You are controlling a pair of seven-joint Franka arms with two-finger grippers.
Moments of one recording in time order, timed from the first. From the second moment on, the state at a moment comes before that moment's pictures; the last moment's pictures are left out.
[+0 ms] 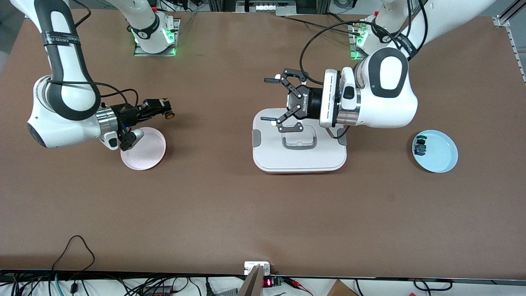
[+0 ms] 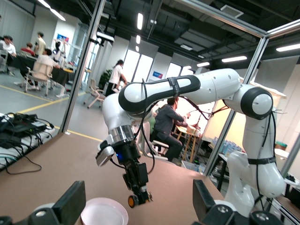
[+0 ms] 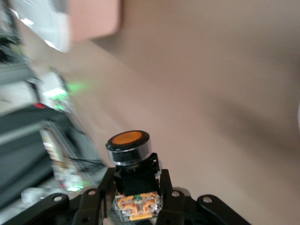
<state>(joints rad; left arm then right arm) 0.49 0.60 -1.17 -1.71 -1.21 2.27 1.62 0.21 0.33 -0.19 -1.86 0.58 1.54 -0.63</state>
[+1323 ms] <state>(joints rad) 0.47 0.59 -1.17 -1.50 -0.06 1.67 0.20 0.21 0.35 -0.18 -2.09 0.00 2.27 -1.32</state>
